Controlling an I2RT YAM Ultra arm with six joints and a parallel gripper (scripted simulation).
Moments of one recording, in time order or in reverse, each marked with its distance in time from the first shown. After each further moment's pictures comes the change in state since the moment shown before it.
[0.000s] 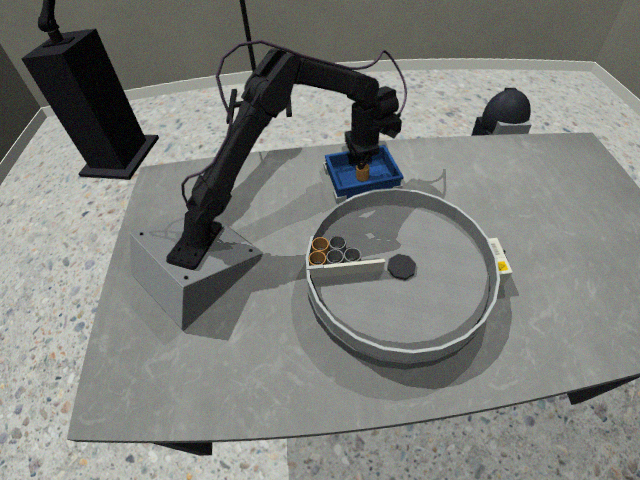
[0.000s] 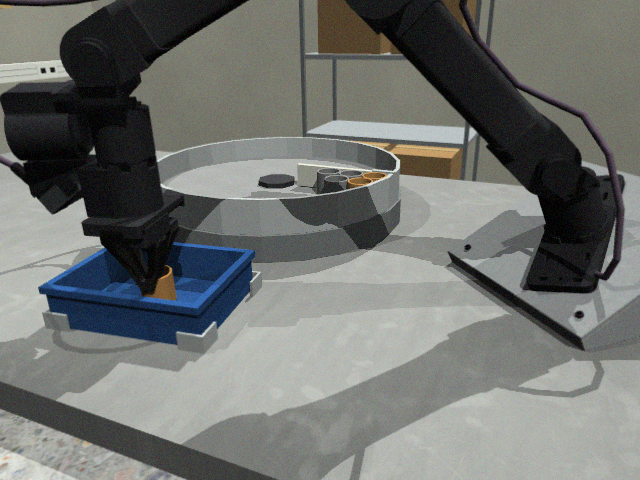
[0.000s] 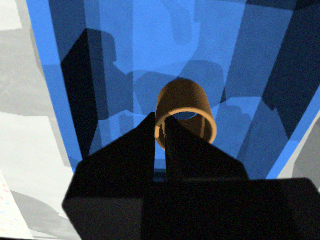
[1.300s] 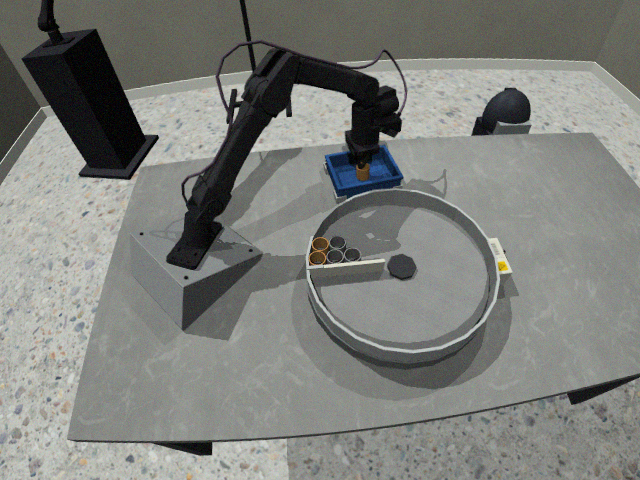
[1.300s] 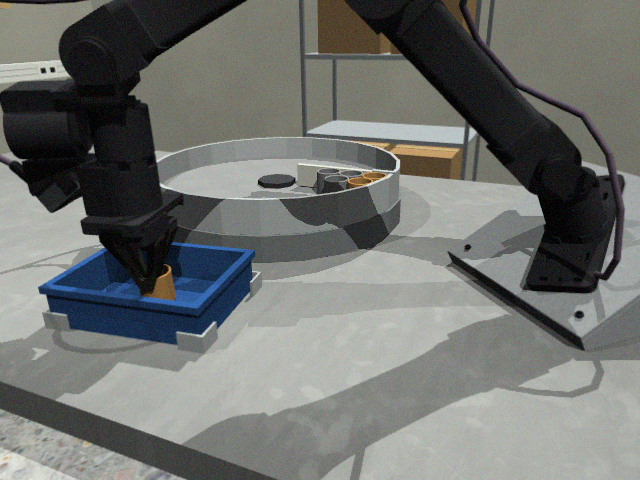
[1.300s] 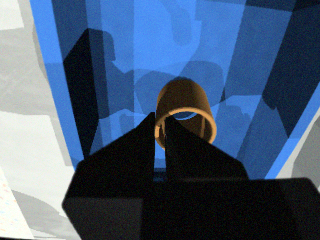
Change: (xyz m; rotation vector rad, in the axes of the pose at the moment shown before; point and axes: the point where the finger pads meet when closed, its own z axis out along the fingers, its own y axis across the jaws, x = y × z) arm -0.001 0.000 -0.001 -0.001 -0.002 0.000
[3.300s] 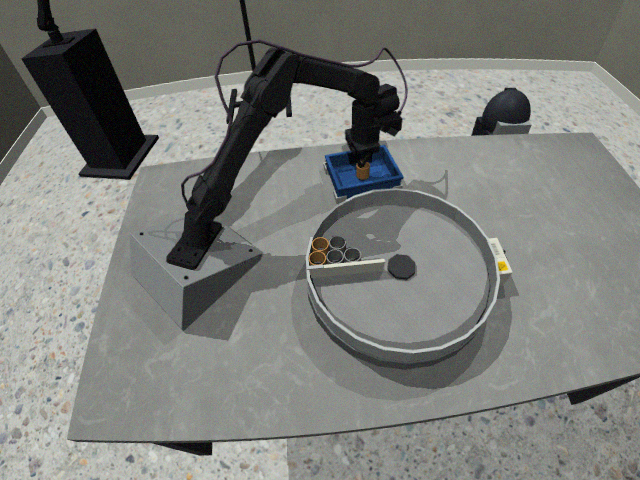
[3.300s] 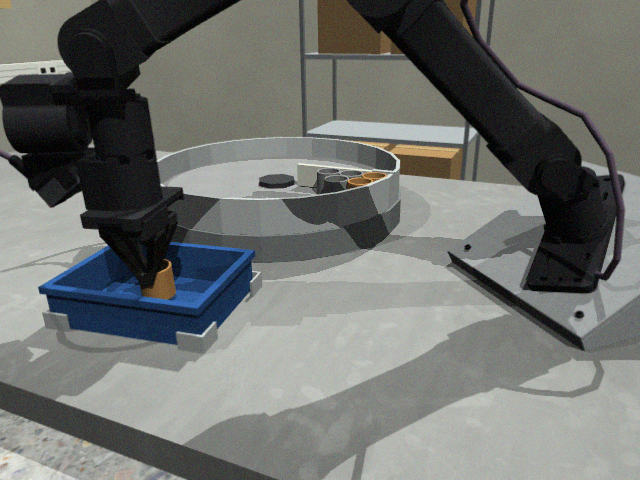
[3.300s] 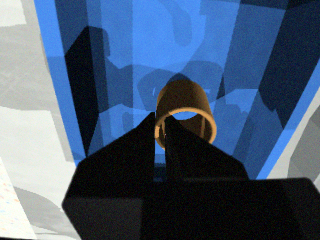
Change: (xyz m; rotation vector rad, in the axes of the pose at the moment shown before) arm 0.000 -0.001 -0.006 0.000 0.002 0.001
